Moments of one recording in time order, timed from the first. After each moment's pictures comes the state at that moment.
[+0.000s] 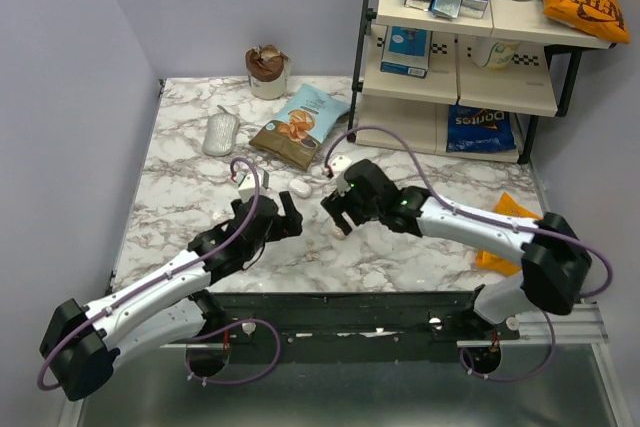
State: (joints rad) left arm -0.80 0.86 0.51 -0.29 -0.38 -0.76; right arm 0.91 1.51 0.99 -0.26 0.13 -0.04
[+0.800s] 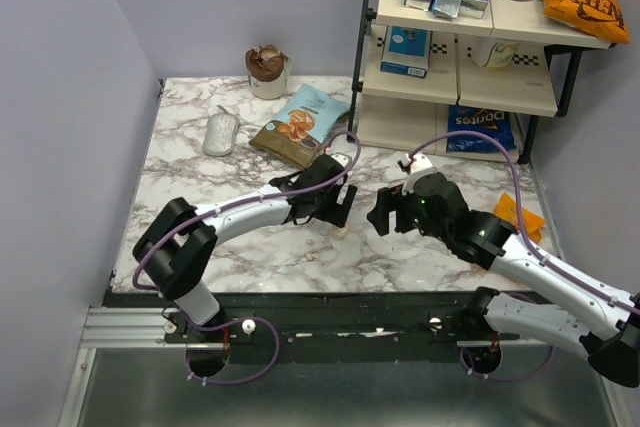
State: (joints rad) left arm -0.81 1.60 1.01 -0.31 -0.08 -0.35; right arm 0.83 0.94 0.78 -0.42 0.18 0.38
